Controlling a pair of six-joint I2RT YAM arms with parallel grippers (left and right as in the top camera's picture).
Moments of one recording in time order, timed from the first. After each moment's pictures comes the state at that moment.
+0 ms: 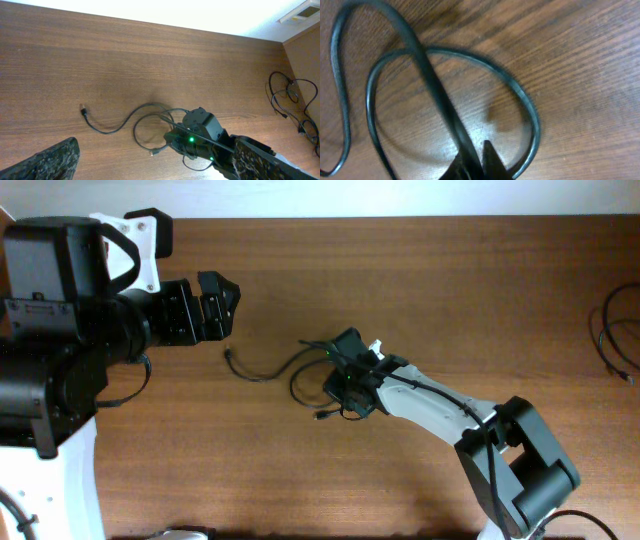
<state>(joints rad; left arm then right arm) -0.07 1.46 2.22 -1.51 0.28 -0.20 0.66 1.88 1.13 -0.44 -0.07 1.28</state>
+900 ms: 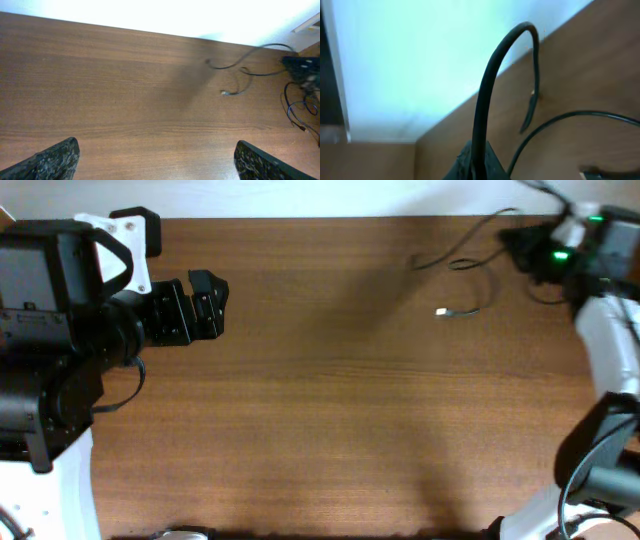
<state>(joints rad) -0.07 1.44 2.22 -1.49 0.20 -0.20 -0.33 1.88 1.53 -0.21 -0.75 0.72</state>
